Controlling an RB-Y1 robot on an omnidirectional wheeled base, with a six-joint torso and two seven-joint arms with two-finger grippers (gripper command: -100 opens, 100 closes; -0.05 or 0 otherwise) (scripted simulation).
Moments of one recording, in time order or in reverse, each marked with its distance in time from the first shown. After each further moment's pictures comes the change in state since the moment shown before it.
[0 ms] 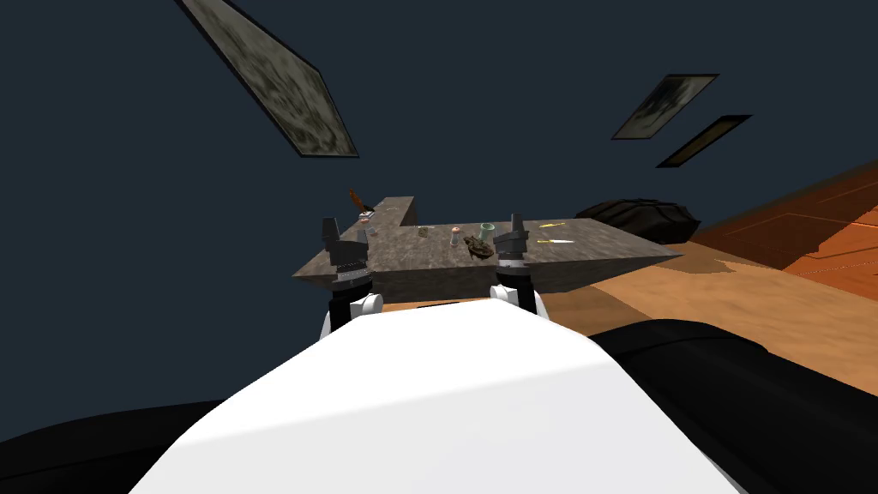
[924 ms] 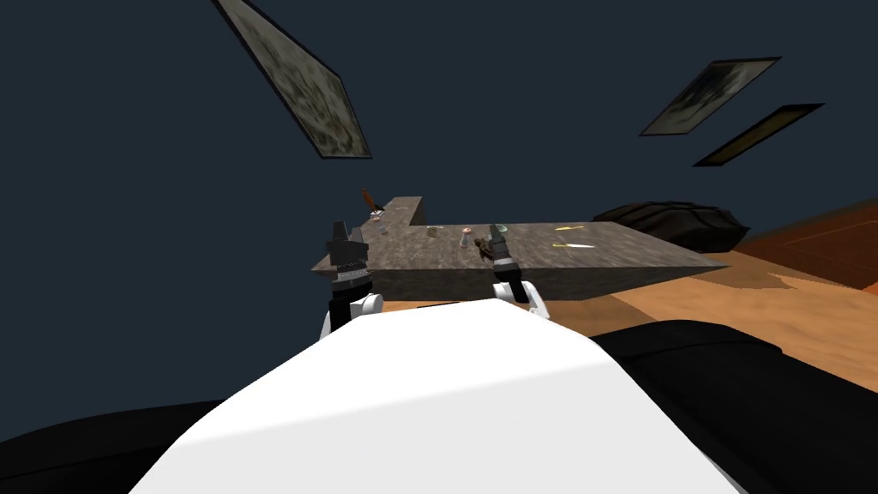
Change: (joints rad) left arm 0.000 0.000 0.000 0.000 0.000 0.000 0.000; right arm -0.096 -0.177 -0.053 0.220 0.122 0.080 0.142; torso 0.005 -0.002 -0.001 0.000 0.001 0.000
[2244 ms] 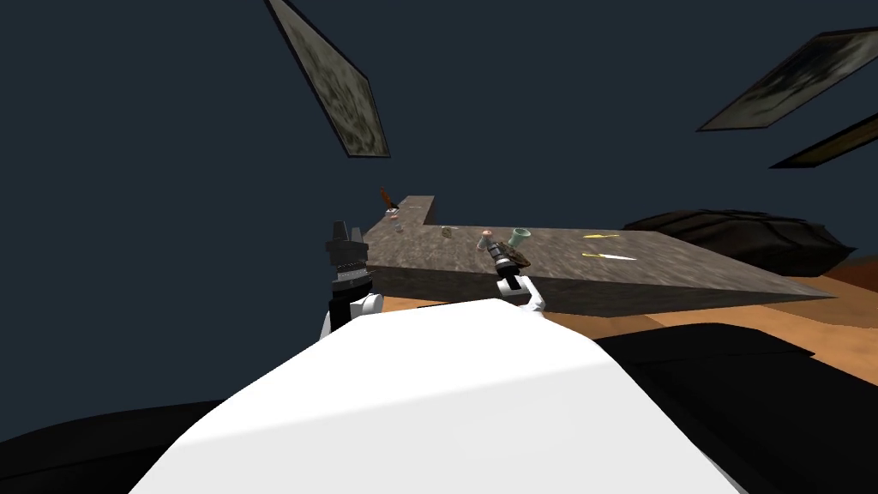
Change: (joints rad) left arm 0.000 0.000 0.000 0.000 0.000 0.000 0.000; right arm -0.142 -0.110 -0.089 0.354 0.201 0.128 0.239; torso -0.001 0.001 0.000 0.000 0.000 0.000
